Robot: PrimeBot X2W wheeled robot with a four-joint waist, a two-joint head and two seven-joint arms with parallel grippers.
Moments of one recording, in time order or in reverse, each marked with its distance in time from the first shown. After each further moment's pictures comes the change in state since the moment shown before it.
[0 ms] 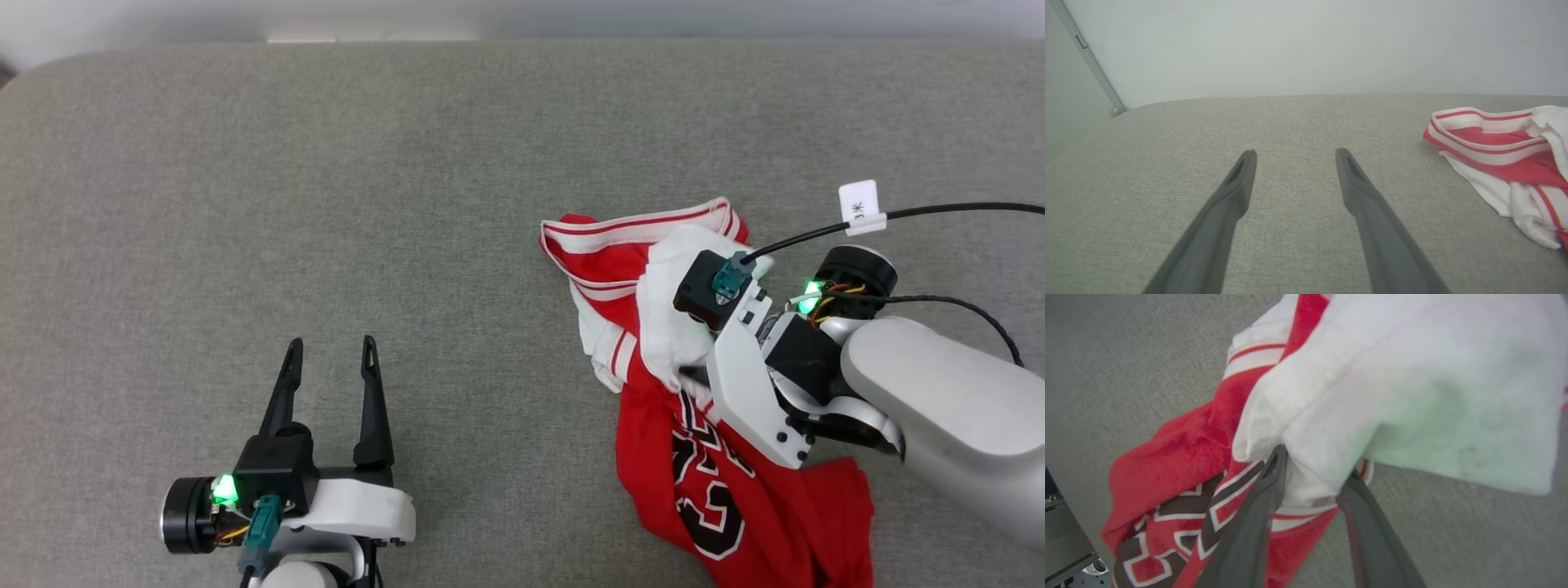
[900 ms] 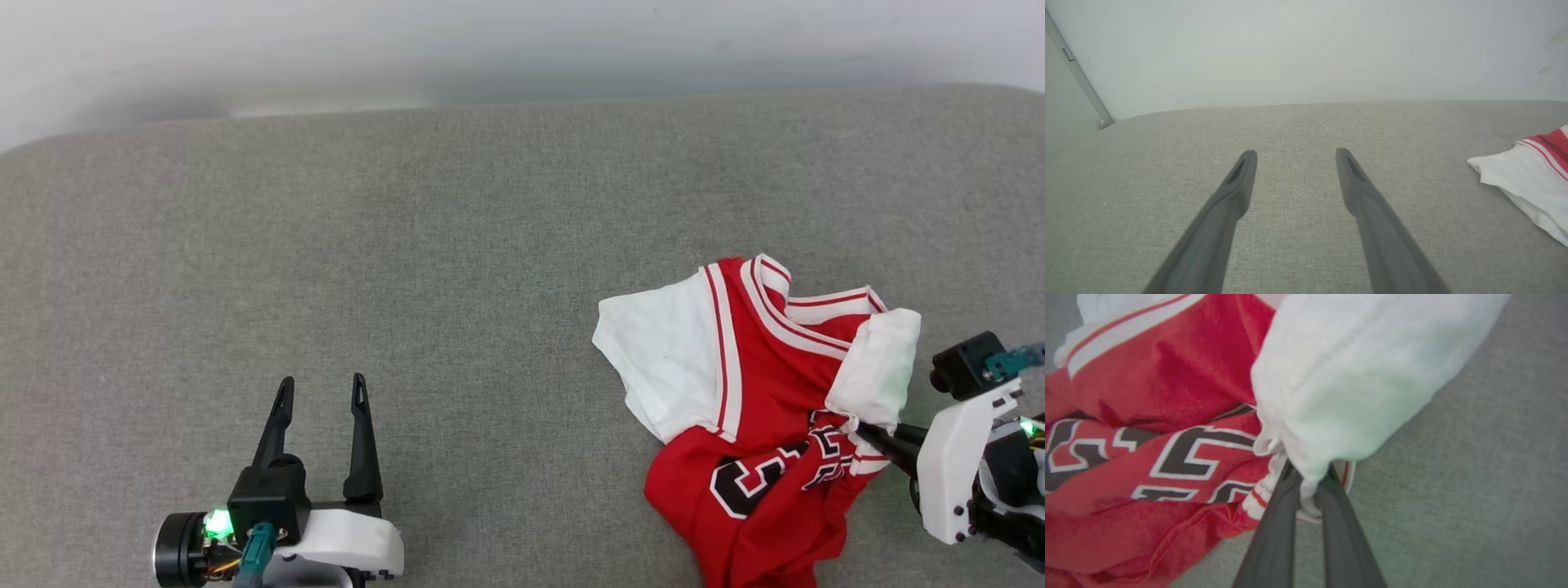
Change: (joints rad) left arm 0.063 0.000 0.034 0.013 0.010 -0.015 0.000; right arm 0.386 -0.224 -0.213 0.198 0.235 0.000 -0.413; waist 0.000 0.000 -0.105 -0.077
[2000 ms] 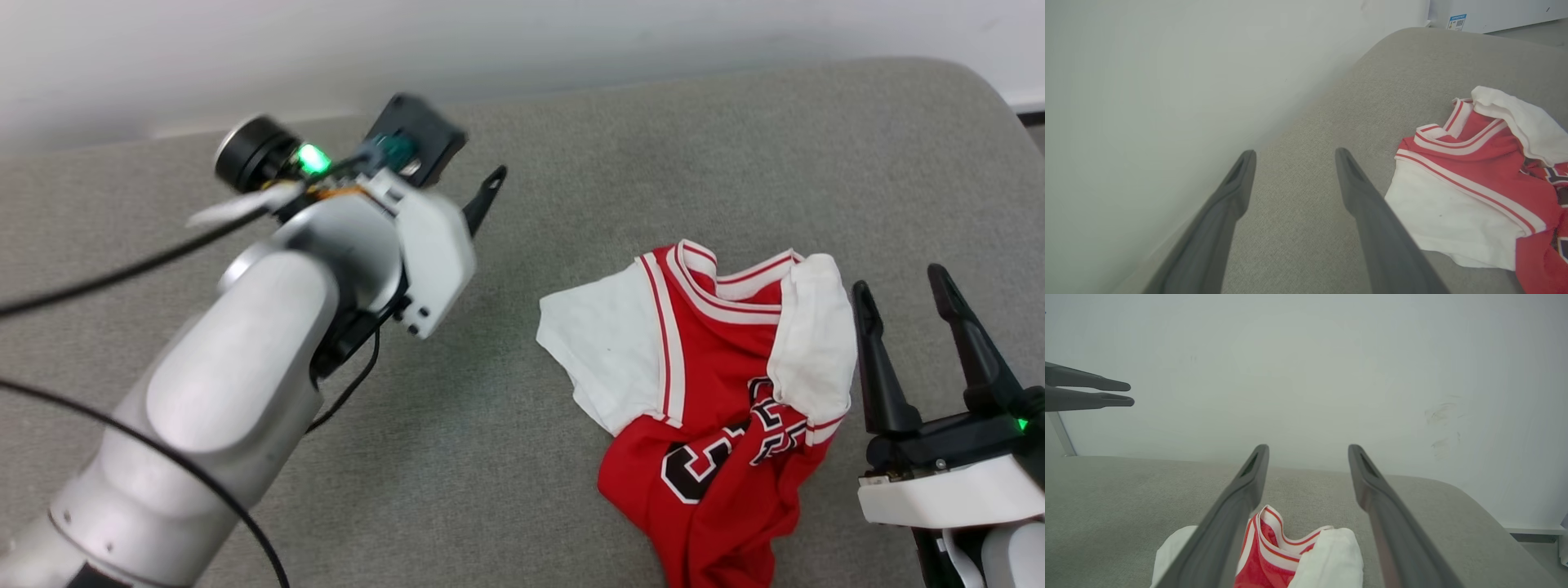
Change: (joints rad) left arm -0.793 0.322 -0.474 0.156 -0.286 -0.282 0.607; right arm 0.526 0.611 -1.020 -0.555 -0.895 0.000 -0.441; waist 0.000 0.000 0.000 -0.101
